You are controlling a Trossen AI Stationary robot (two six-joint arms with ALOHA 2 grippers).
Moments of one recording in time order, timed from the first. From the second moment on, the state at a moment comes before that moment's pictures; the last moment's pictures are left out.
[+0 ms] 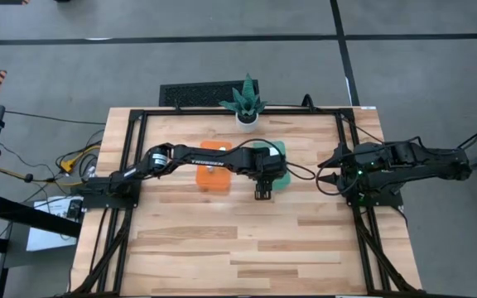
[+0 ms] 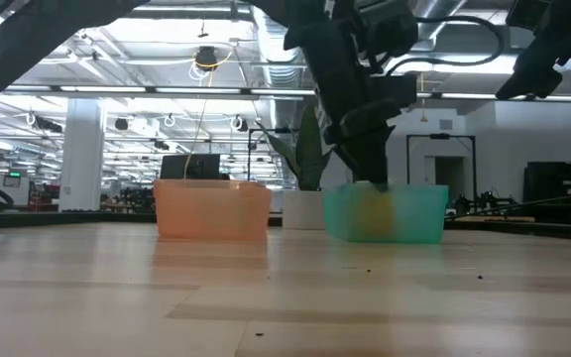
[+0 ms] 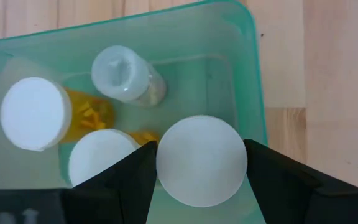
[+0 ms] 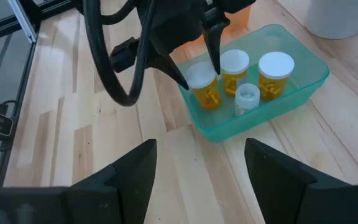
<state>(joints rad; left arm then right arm) 0.03 2.34 2.09 -0.87 -0.14 0.09 0.04 0.45 0.64 -0.81 0.08 0.38</state>
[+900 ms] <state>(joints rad) 0.03 2.34 2.26 -0.95 -0.16 0.09 0.04 0.45 0.64 -0.81 0.08 0.36</state>
